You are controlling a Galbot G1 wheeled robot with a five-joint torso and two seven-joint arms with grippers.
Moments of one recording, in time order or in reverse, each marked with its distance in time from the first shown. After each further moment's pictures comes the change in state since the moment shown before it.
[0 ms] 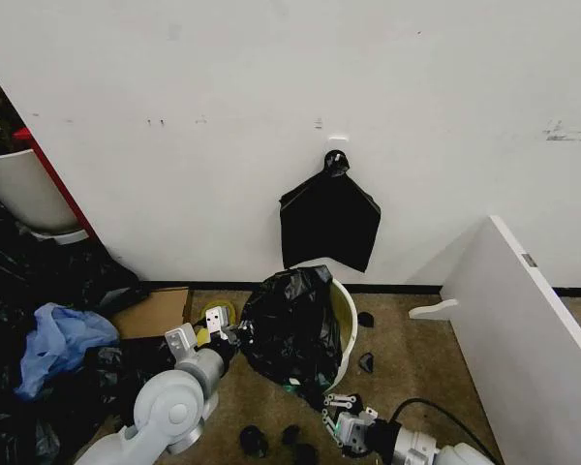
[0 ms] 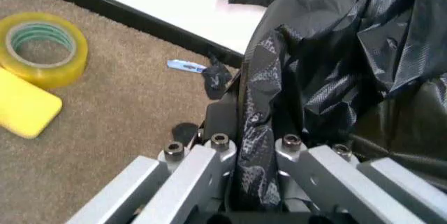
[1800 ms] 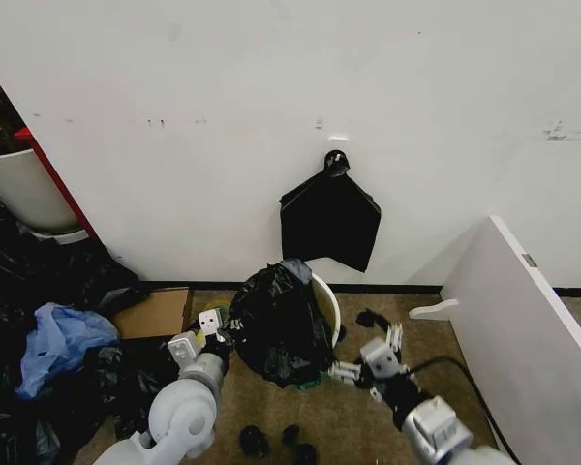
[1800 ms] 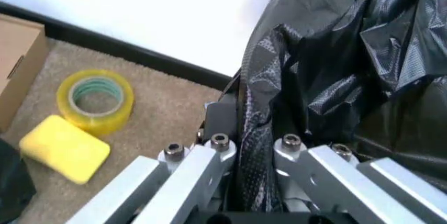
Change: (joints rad) left arm 0.006 -0.055 0.061 0.058 0.279 -0.135 -0.042; right arm -0.012 0.073 0.051 0.435 0.422 -0.667 0.428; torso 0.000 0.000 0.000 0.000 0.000
